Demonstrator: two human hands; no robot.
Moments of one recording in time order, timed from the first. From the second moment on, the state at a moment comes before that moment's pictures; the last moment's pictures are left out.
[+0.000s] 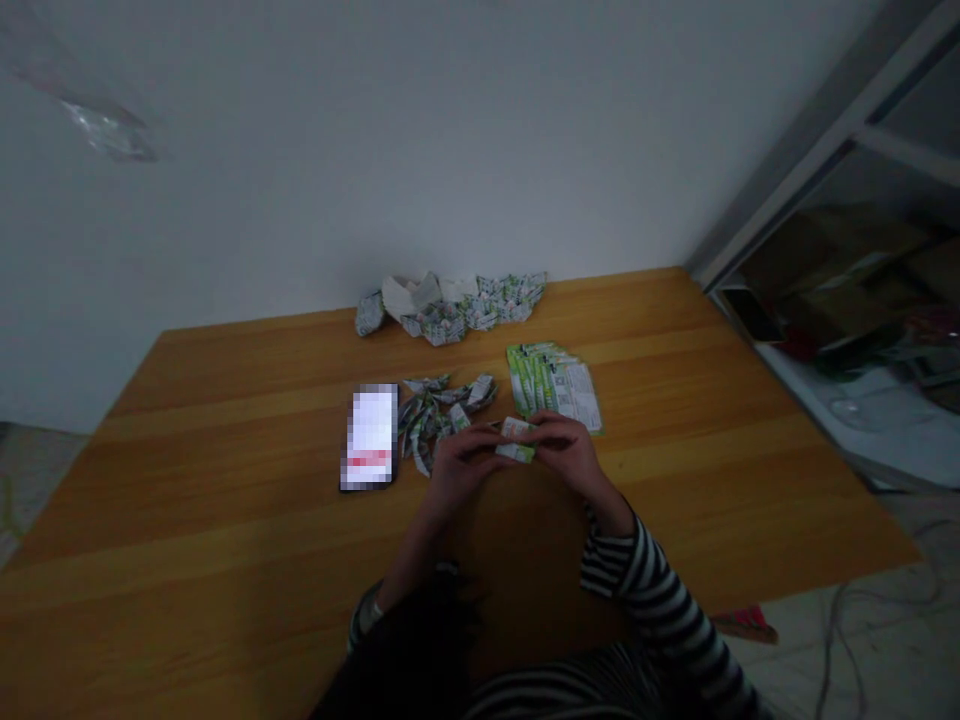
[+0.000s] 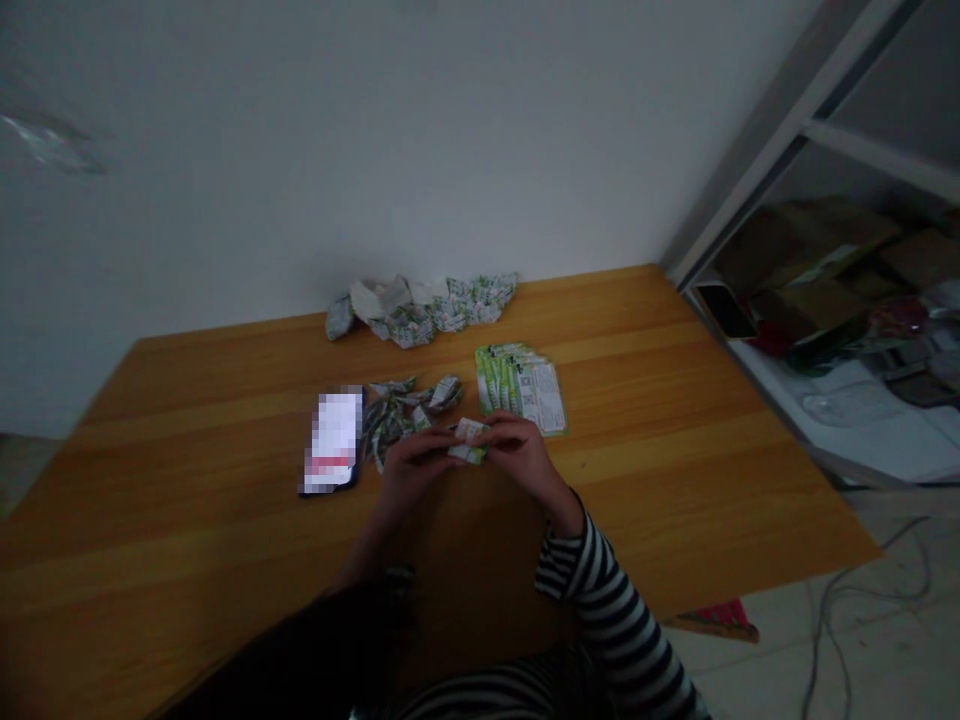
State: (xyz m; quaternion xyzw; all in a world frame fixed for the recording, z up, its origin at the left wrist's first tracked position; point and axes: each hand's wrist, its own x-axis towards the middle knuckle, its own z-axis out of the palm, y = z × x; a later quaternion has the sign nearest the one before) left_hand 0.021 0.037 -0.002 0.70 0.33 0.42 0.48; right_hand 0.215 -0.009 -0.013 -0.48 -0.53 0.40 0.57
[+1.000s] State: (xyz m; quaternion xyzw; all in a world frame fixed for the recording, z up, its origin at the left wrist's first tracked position) left_hand 0.037 0.026 -0.013 0.52 0.51 0.44 0.53; right_hand 0.182 0.000 -0.022 -0.57 -0.37 0.38 0.62
